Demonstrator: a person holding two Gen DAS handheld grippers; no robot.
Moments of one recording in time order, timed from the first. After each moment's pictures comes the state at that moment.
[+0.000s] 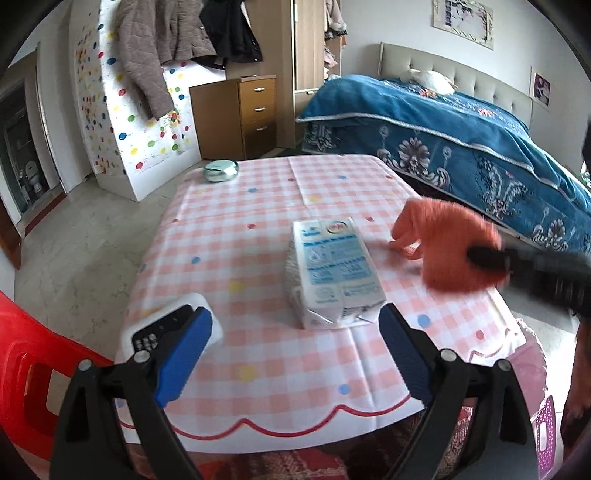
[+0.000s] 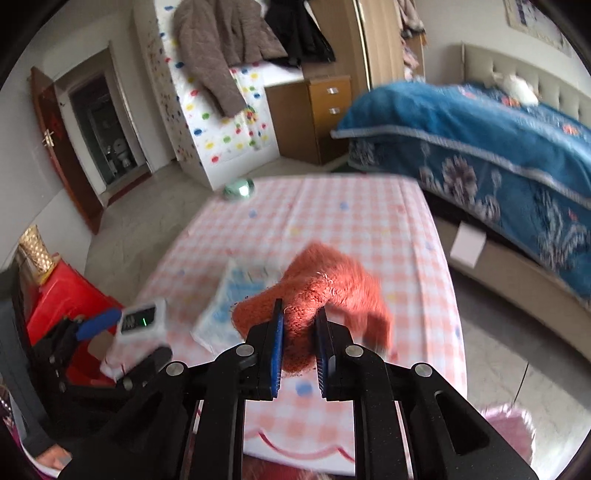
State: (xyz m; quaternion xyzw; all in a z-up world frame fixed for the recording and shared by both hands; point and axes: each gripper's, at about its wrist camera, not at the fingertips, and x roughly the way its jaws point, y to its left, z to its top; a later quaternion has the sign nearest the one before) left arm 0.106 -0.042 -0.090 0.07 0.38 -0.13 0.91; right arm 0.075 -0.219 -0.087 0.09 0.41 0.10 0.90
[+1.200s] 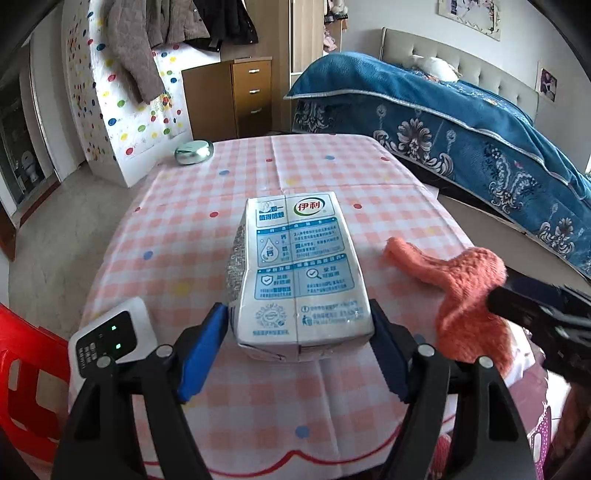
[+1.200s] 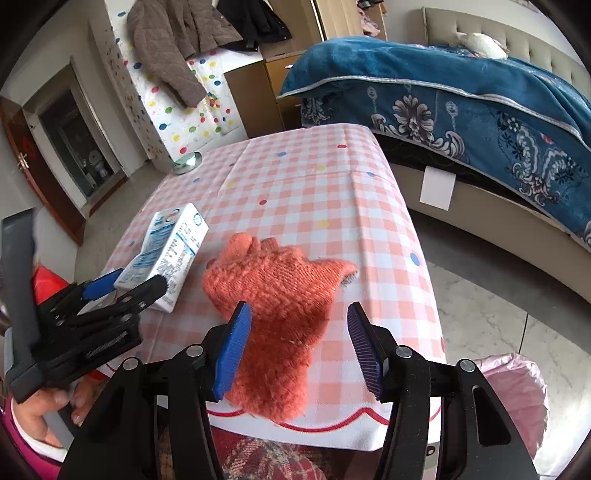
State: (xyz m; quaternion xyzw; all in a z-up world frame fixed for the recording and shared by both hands) left arm 0.131 -0.075 -0.117 0.06 0.40 -0.13 0.90; right arm 0.092 -0.263 -0.124 0.11 0.41 0.05 0.90
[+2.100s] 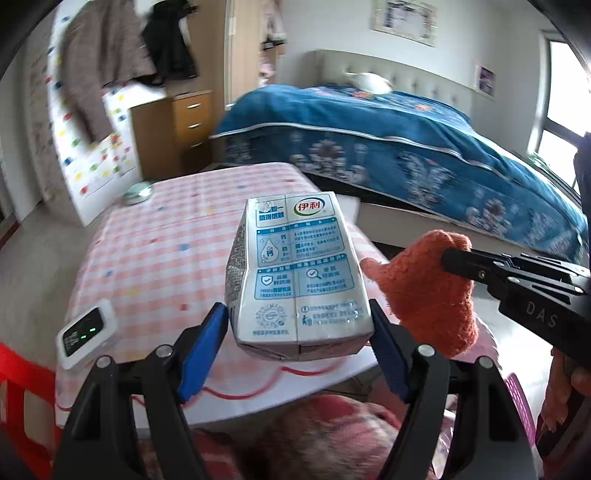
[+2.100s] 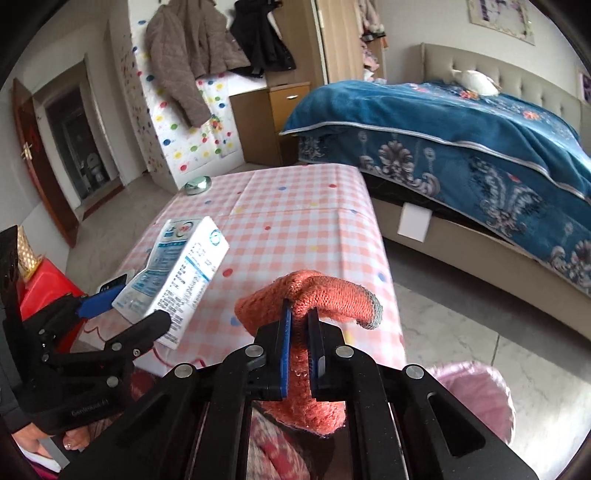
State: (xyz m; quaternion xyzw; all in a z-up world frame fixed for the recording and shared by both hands) left arm 0.038 -0.120 -0.077 0.08 0.35 -0.26 0.90; right arm 0.009 -0.271 -0.061 0.08 0.36 0.01 0.93
